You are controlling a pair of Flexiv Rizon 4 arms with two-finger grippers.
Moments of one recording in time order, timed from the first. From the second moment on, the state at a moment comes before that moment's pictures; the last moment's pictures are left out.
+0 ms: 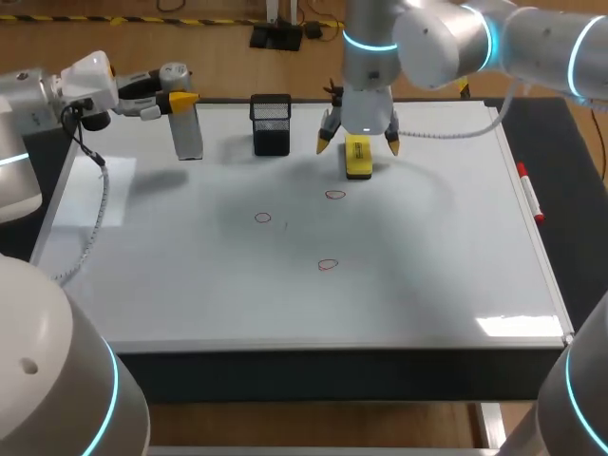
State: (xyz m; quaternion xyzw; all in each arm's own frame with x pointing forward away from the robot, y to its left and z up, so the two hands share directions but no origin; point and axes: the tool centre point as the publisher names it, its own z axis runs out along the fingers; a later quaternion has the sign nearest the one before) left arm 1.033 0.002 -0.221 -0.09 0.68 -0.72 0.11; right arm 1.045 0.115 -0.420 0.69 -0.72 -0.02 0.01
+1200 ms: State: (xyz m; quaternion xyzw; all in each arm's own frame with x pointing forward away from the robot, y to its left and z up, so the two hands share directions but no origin) left arm 1.033 0.002 -0.221 -0.09 0.68 -0.72 0.11; right arm 1.038 0.037 -0.390 0.62 -0.79 0.02 0.00
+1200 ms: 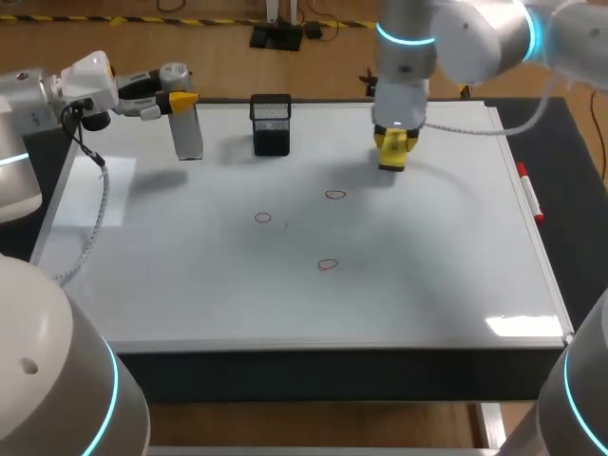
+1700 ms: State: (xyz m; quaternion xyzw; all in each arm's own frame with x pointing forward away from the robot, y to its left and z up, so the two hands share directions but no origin) left arm 1.033 0.002 -0.221 -0.09 0.68 -0.72 0.11; right arm 1.015 -0.050 -0.393 0.54 -0.84 0.01 0.00
